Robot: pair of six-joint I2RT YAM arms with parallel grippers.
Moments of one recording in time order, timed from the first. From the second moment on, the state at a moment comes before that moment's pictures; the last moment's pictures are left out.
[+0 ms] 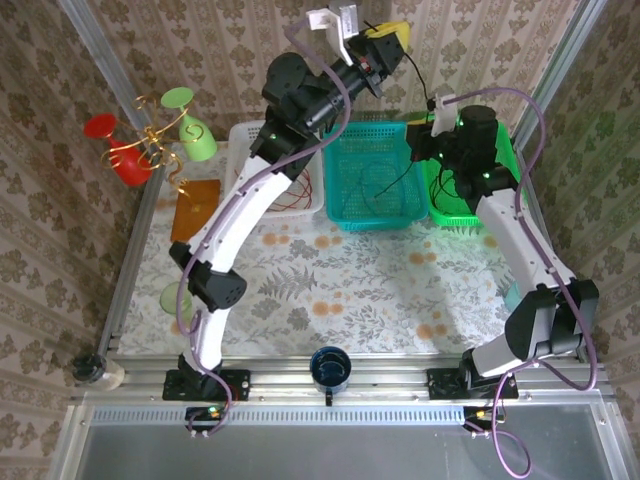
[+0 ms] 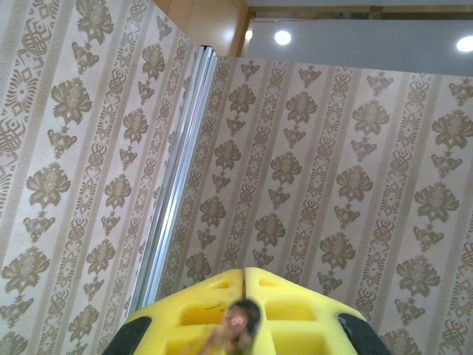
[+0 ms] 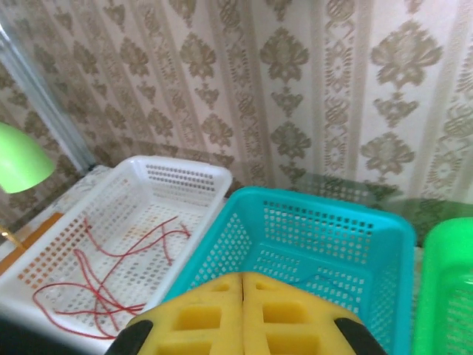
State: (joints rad) left arm -0.79 2.04 2.50 0.07 0.31 -0.46; right arm 0.12 1.48 1.43 -0.18 -0.28 0.07
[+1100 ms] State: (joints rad) left arm -0.67 1.83 1.48 0.30 0.22 -0.70; right arm -0.15 1.73 1.83 -0.49 0.20 0.20
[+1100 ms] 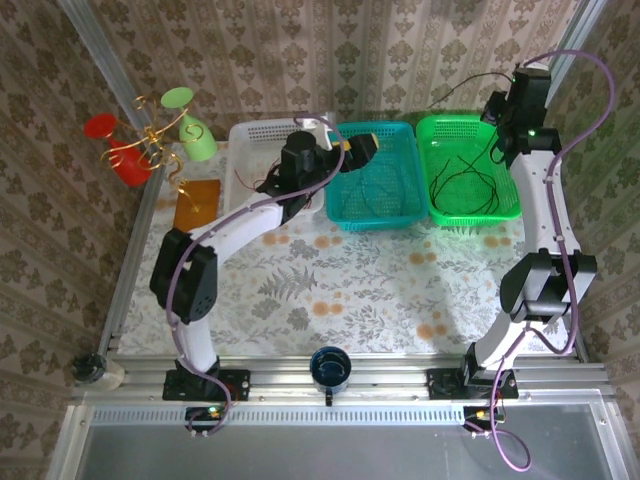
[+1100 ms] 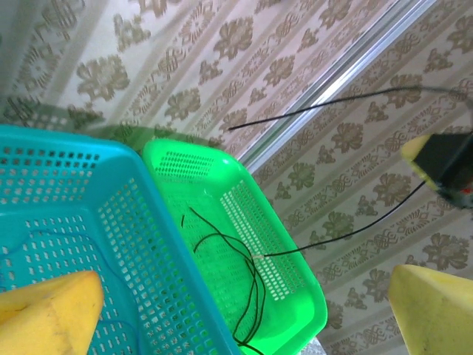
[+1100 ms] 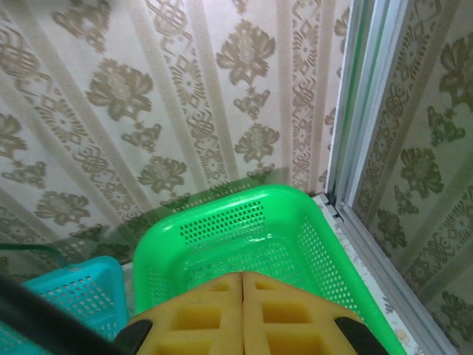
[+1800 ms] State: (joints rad) left arm -0.67 1.57 1.29 0.18 0.19 -0.59; right arm -0.21 1.92 1.58 -0.54 0.38 0.33
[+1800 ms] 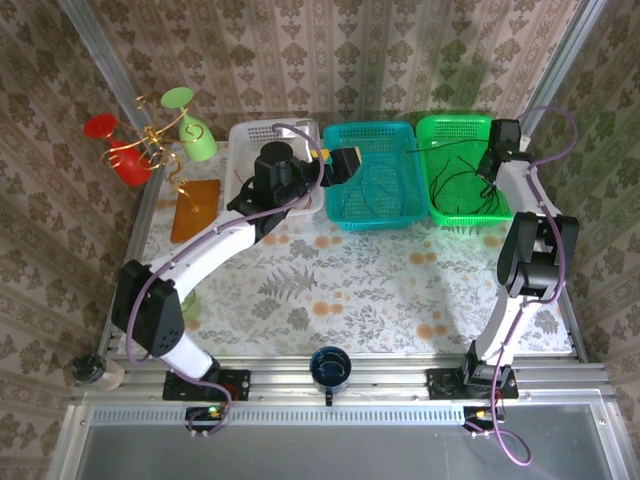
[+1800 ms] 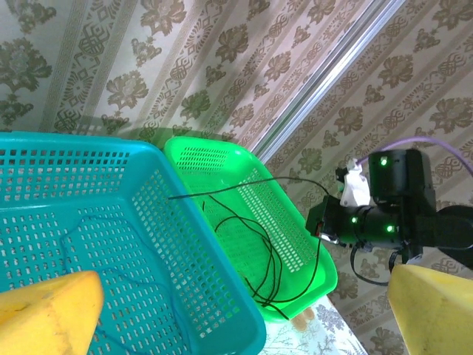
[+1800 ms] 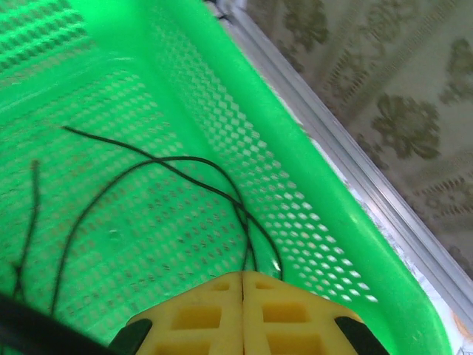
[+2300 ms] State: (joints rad) left arm -0.67 1.55 1.26 0.17 0.19 -0.59; right arm -0.23 1.87 1.50 -0.50 0.41 0.43
